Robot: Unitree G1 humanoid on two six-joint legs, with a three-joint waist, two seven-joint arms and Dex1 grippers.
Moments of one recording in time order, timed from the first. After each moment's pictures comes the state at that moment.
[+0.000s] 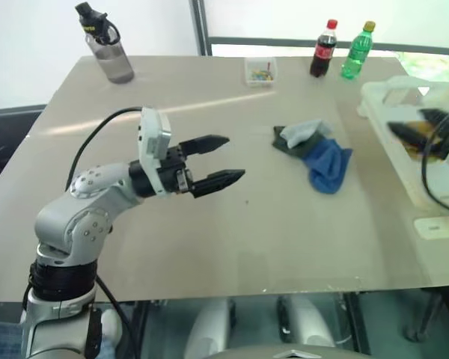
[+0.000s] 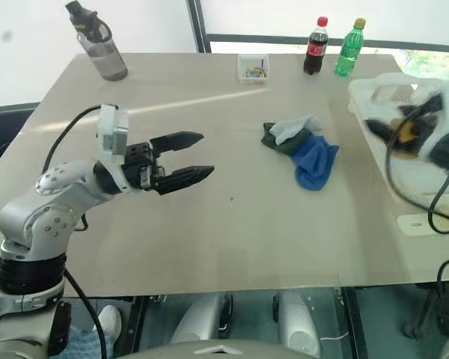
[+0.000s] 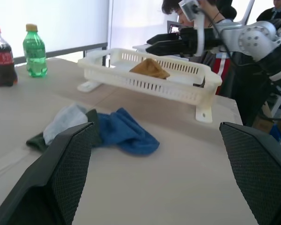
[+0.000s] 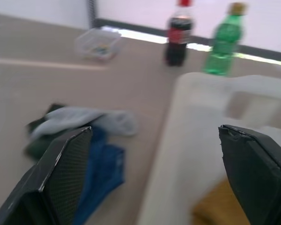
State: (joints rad) left arm -0.40 0.69 0.15 -0.38 -0.83 0.70 -0.89; right arm -0.43 -0.84 -0.34 -0.06 0.55 0.71 0.75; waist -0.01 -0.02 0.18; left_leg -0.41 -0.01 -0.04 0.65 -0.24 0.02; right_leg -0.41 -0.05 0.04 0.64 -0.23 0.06
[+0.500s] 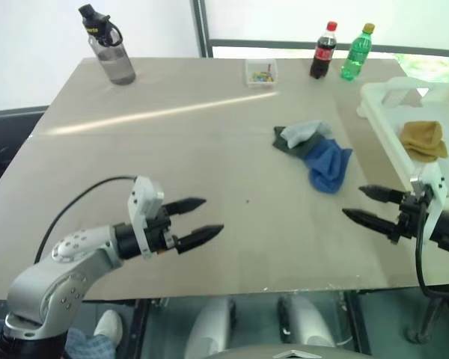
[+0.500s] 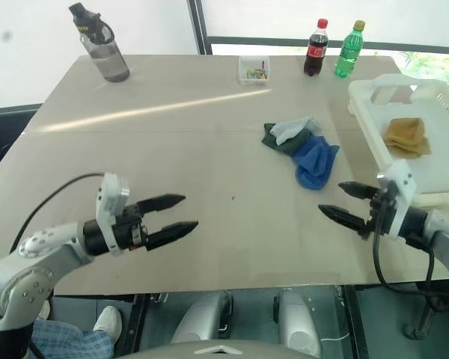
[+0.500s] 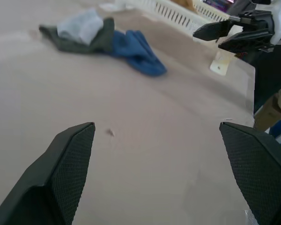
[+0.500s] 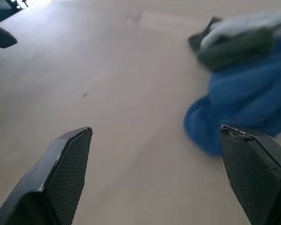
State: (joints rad) left arm 0.10 0.74 0.25 -0.57 -0.83 0.73 -0.81; right arm 0.04 -0.80 -0.37 -0.41 0.71 0.72 0.92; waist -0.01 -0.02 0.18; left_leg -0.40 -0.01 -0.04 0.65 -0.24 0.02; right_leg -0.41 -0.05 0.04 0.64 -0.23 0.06
